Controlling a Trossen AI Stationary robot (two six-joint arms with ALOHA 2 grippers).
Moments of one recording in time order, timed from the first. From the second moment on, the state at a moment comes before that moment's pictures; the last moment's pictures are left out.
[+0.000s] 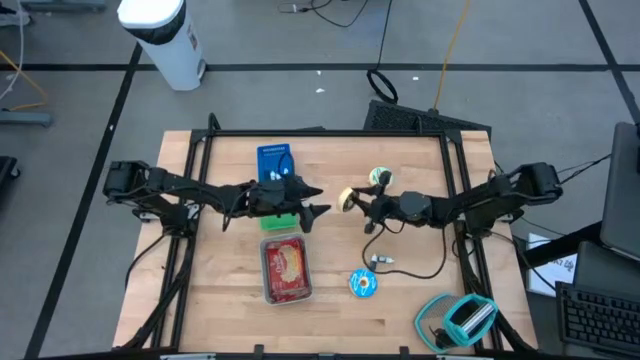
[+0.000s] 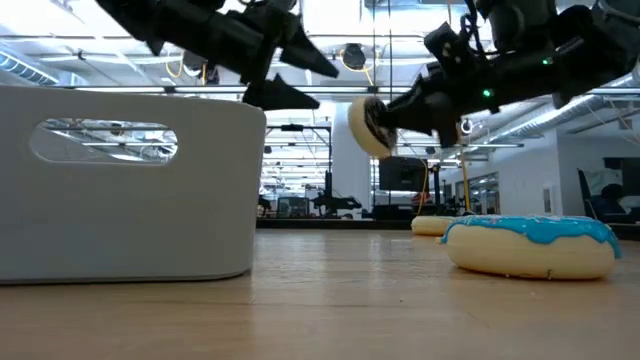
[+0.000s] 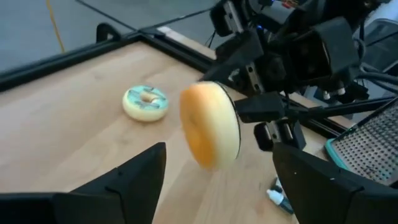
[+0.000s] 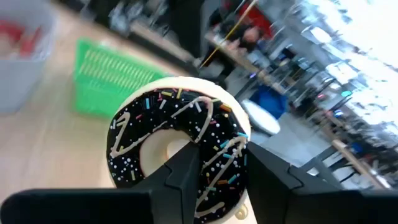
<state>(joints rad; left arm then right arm) -0.01 1.50 0.82 0.39 -0.23 -0.43 0.04 1.42 0.42 0.90 0.45 -0.57</state>
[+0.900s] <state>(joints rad) 0.02 1.72 0.95 0.49 -0.29 -0.34 0.02 1.49 0.42 1.10 0.45 -0.58</state>
